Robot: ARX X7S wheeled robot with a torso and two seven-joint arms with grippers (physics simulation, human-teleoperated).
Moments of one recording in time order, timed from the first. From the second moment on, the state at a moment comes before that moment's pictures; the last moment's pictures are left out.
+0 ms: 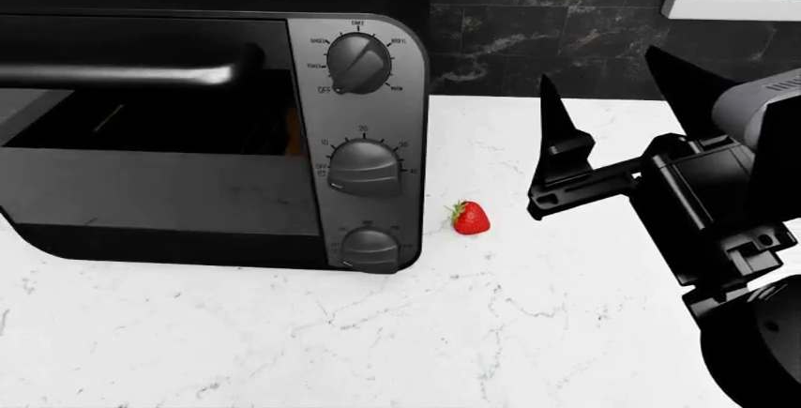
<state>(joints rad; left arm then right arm) -2.35 -0.06 0.02 -1.15 -0.13 -0.89 0.12 0.66 0.52 0.07 -0.85 0.82 1.05 0.26</state>
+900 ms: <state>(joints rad) -2.36 -0.03 0.02 -1.24 0.00 -0.93 0.19 0.65 0.53 0.05 -0.84 0.82 1.02 0.28</state>
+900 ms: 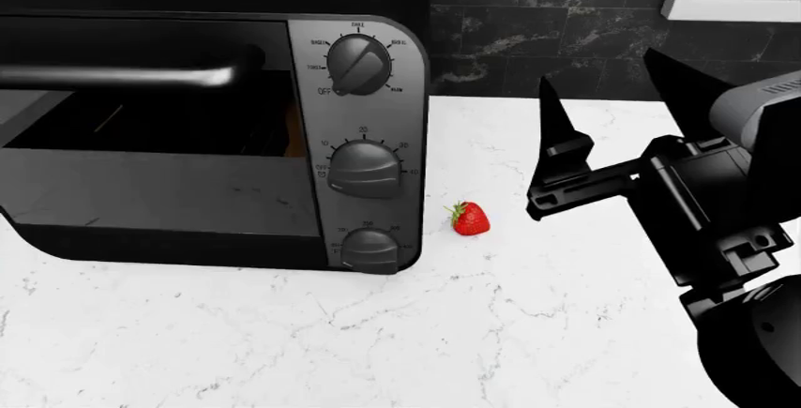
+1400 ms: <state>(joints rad) -2.36 -0.03 0.06 -1.26 0.03 -0.93 0.21 0.64 0.53 0.05 -0.84 0.83 1.00 0.28</state>
